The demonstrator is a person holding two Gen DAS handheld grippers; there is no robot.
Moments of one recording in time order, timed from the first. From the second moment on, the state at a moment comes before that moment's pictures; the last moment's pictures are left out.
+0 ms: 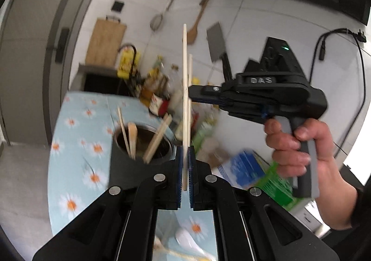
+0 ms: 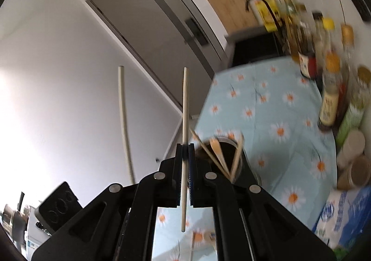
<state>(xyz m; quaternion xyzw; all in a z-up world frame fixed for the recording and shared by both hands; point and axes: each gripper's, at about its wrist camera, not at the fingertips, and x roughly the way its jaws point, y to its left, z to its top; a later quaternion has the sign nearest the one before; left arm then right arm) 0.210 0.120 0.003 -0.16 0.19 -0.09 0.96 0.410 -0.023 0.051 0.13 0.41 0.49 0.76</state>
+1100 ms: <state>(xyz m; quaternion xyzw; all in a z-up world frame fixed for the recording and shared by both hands) 0.282 0.123 -0.057 -0.07 0.12 -0.01 0.99 0.431 0.009 0.022 0.10 0.29 0.43 0.85</state>
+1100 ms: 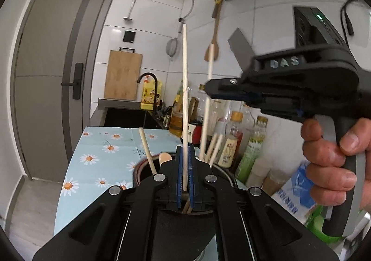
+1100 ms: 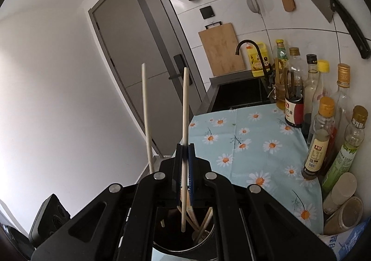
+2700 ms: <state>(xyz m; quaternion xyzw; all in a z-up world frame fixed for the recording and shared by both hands) 0.271 0.120 -0.061 -0.03 0.13 -0.01 0.99 0.423 0.016 0.019 0.10 0.30 0.47 0.83</state>
